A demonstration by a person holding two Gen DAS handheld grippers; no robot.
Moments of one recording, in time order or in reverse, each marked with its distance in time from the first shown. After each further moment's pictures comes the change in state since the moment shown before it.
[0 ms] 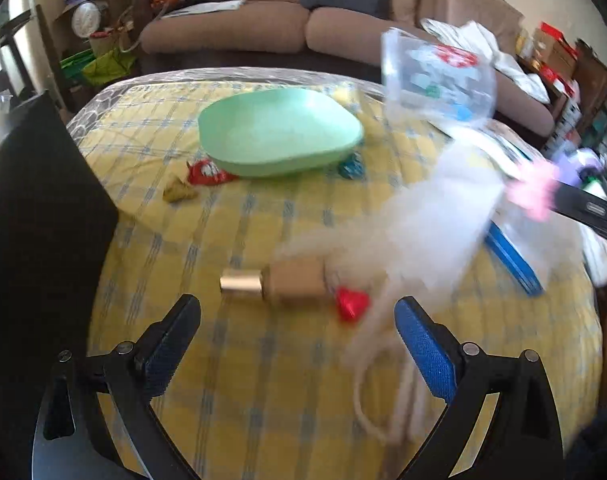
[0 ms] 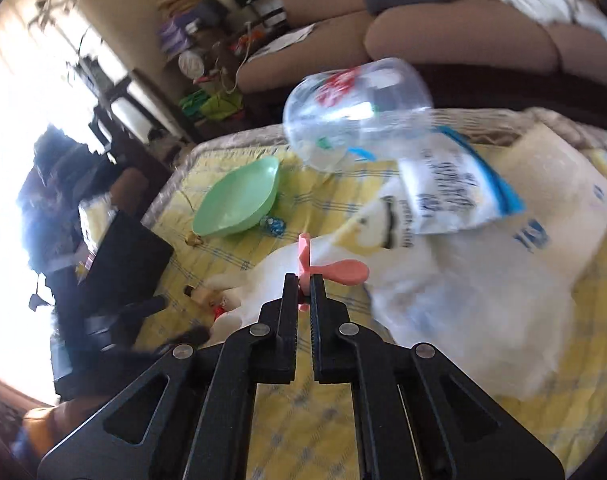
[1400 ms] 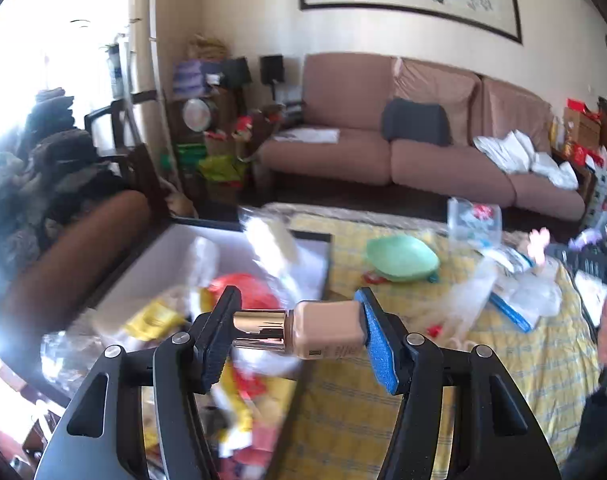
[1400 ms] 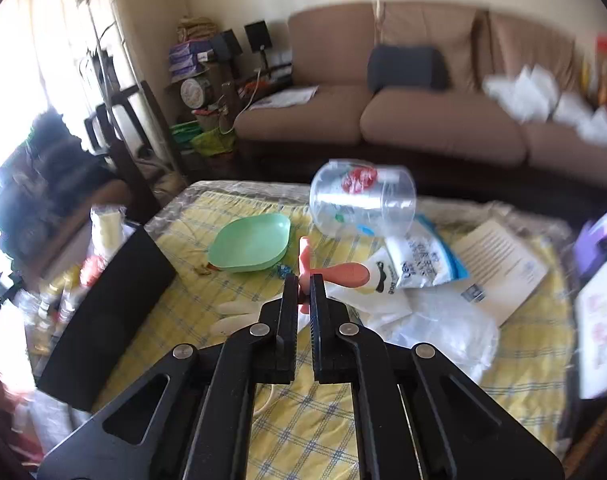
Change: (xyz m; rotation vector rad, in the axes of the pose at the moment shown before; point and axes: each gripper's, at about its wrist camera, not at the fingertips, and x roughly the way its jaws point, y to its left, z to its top) left arm -0.257 0.100 -0.055 -0.076 -0.437 0.245; right arm -0.058 0.109 -0.019 -0.231 -0.206 -0.220
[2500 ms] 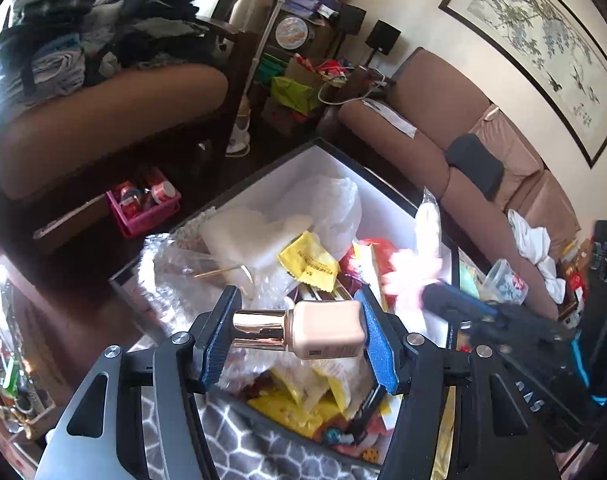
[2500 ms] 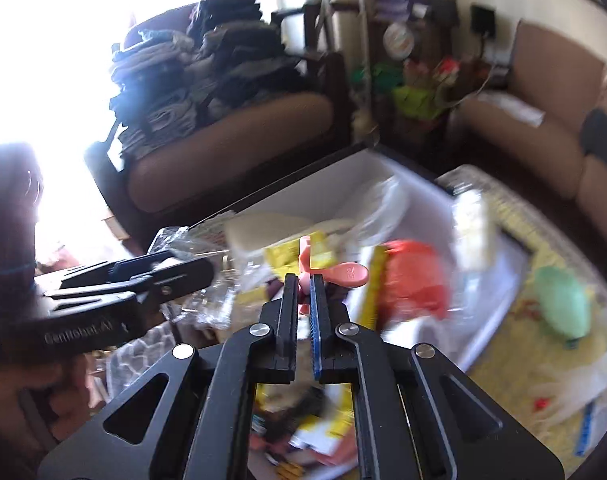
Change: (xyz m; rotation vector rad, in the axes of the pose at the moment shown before) left arm 0.048 0.220 -0.054 -0.504 0.226 -0.090; right arm 0.065 0.412 -0.006 -0.417 0.216 0.425
